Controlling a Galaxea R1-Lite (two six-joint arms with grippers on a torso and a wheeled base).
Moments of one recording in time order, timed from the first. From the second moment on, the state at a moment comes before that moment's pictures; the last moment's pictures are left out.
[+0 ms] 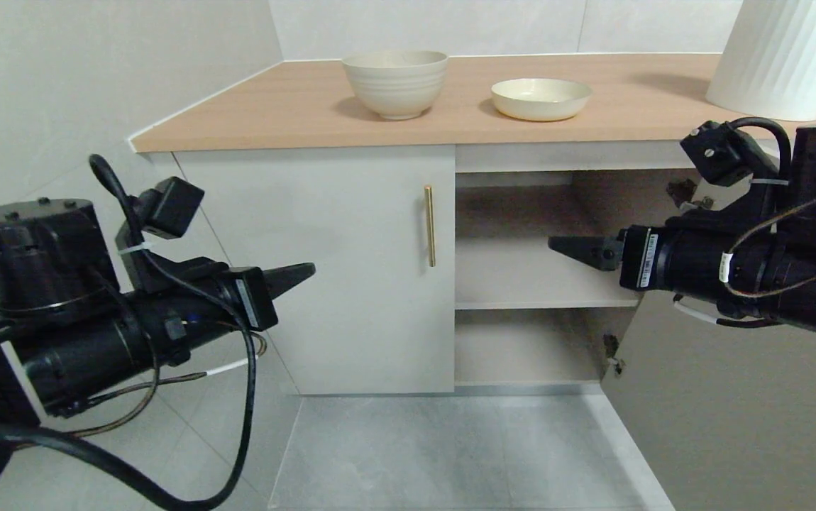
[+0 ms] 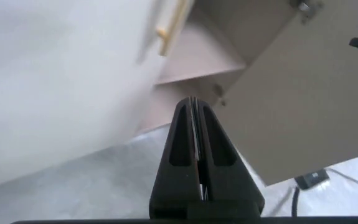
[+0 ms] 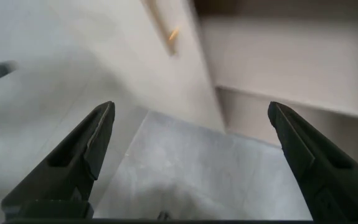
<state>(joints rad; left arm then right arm) -0.32 1.50 -0.67 -0.69 -0.27 -0.29 0.55 1.51 -0.95 -0.38 -0.02 0.23</state>
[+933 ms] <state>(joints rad) -0.30 1.35 -0.73 -0.62 -0.27 -0.29 0.56 1.37 -0.92 -0.25 -0.10 0.20</state>
